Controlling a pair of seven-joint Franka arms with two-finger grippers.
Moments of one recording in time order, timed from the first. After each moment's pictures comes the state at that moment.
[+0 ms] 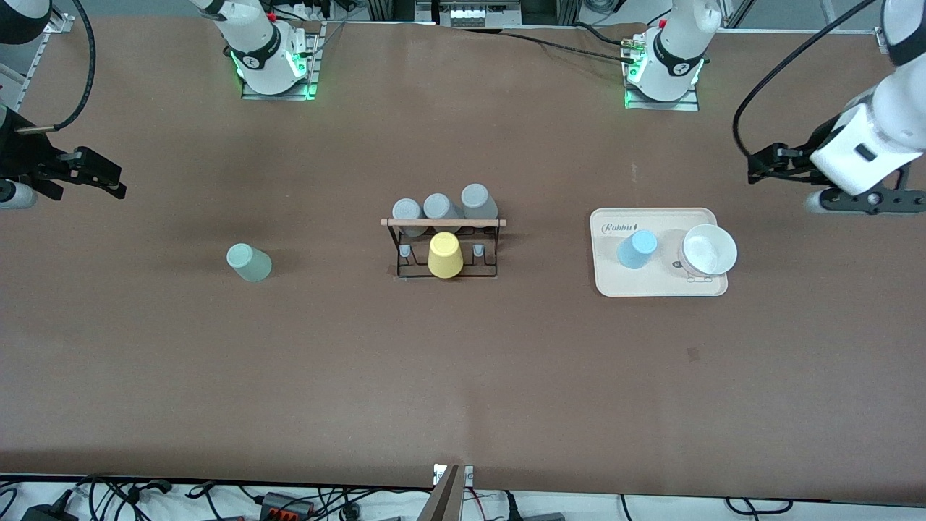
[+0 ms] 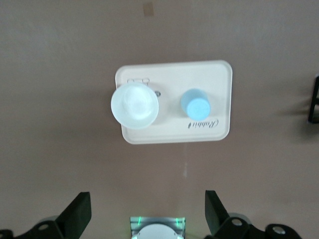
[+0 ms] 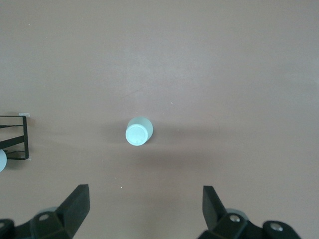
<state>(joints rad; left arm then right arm) -0.07 0.08 -0.01 -1.60 0.01 1.43 -0.06 -0.01 0.02 -0.01 -1.65 -0.01 1.68 -0.06</state>
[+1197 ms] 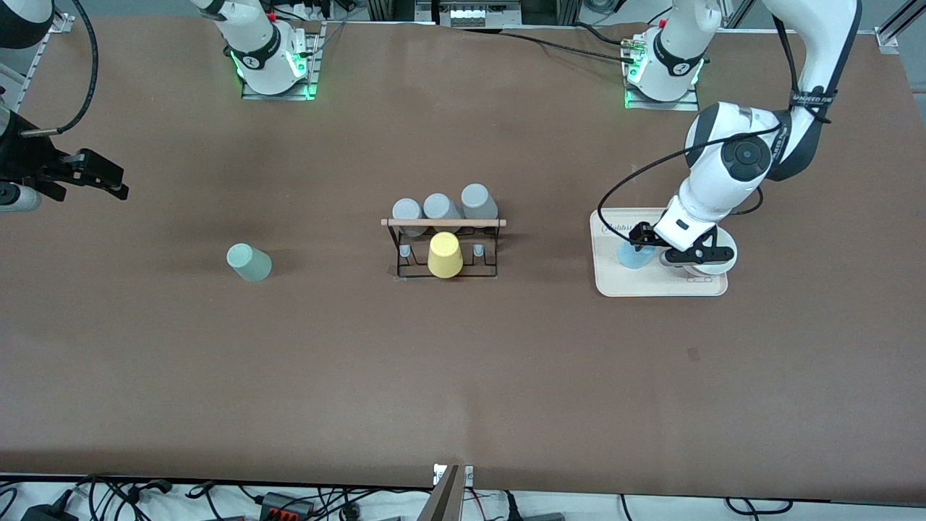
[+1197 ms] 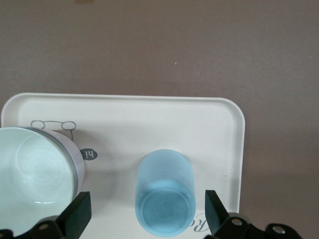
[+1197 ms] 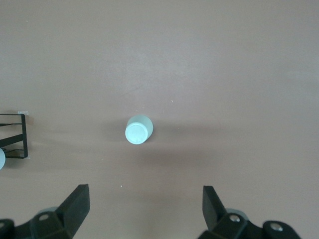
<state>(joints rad) -0.03 0.20 -0.18 -2.29 0.06 2.50 -0.32 -0.01 0.02 -0.01 -1.65 -0.01 1.68 -0.06</state>
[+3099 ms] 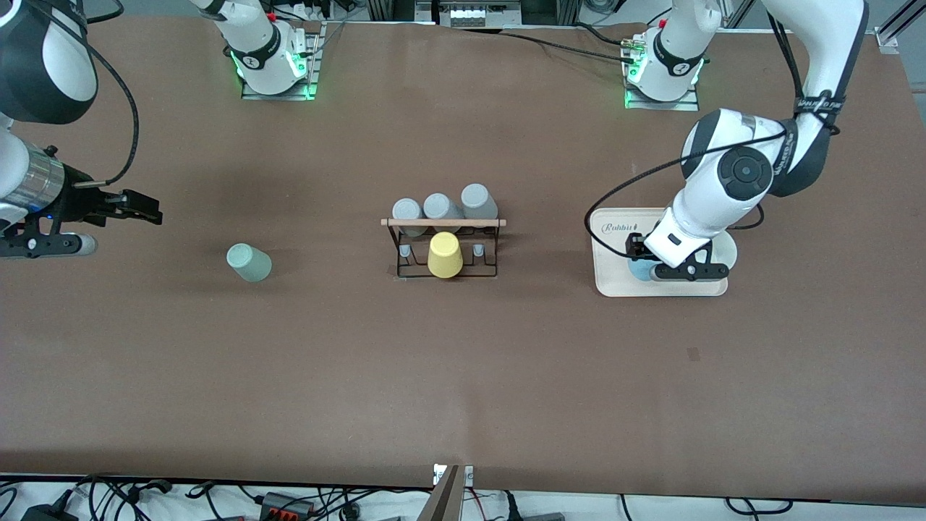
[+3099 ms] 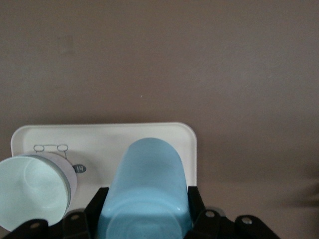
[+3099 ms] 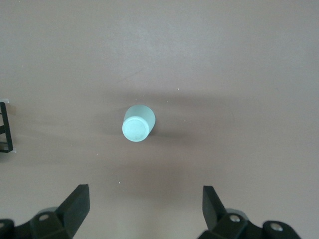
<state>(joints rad) -0.06 0.25 -0.23 -1.93 0.06 2.15 -0.34 -0.01 0.16 -0.01 -1.65 -0.01 1.69 -0.06</state>
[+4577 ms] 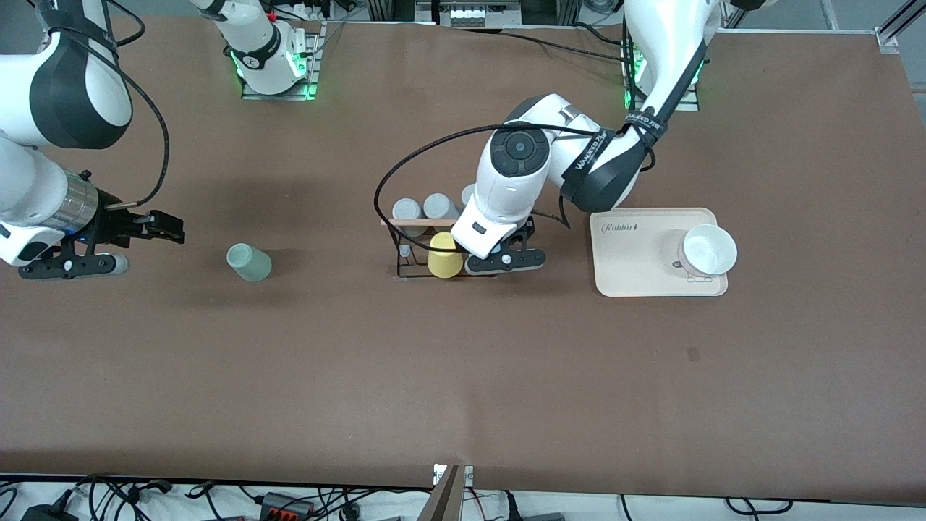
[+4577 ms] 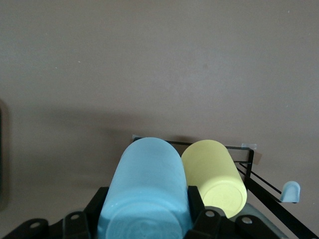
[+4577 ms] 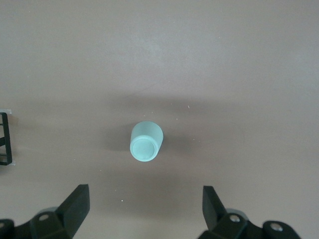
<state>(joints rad) -0.50 0.64 -0.25 -1.32 0.06 1.97 -0.86 0.03 0.21 0.00 -1.65 -0.01 1.77 -0.06</state>
